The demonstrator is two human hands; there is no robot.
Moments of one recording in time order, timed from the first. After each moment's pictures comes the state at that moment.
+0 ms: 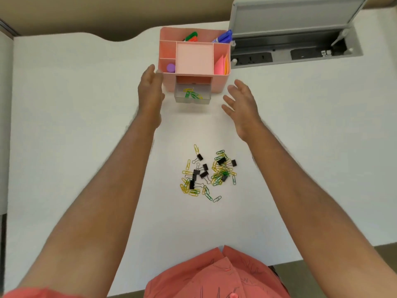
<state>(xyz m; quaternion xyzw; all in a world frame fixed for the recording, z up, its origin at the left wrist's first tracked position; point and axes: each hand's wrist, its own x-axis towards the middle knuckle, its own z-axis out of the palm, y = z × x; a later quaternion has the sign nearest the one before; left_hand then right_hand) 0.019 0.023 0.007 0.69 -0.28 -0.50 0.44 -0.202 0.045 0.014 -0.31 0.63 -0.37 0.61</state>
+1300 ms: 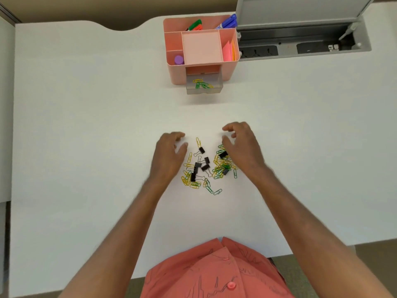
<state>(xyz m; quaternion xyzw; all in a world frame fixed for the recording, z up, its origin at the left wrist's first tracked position) 0.002 0.188 -0.048 0.72 -0.54 -0.36 0.22 -0.219 0.150 -0.027 -0.61 0.68 -0.16 0.36</state>
